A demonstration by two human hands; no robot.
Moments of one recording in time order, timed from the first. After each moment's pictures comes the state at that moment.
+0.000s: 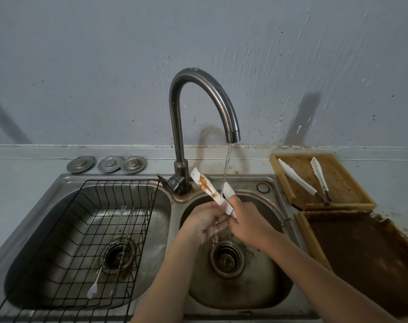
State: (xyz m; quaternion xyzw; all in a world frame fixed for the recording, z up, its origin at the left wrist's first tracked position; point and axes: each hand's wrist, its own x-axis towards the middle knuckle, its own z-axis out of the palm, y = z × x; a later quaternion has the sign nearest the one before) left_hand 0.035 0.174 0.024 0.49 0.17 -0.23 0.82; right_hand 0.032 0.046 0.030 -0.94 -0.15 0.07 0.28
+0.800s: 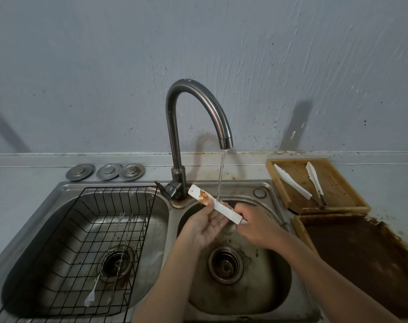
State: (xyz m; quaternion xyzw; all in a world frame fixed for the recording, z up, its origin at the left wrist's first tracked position) left_hand 0.040 0.169 0.022 0.34 0.23 -0.21 0.89; right_hand 0.031 0.022 0.045 -0.93 -0.14 0.10 0.31
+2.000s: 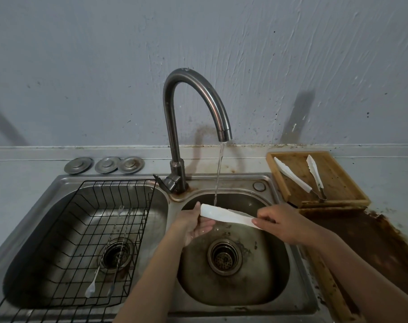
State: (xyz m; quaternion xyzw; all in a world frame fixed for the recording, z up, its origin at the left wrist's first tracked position) left_hand 0.041 0.193 0.007 0.58 0.29 -0.21 0.73; right_hand 0.021 -0.034 0.058 -0.94 -0.20 0.15 0.22
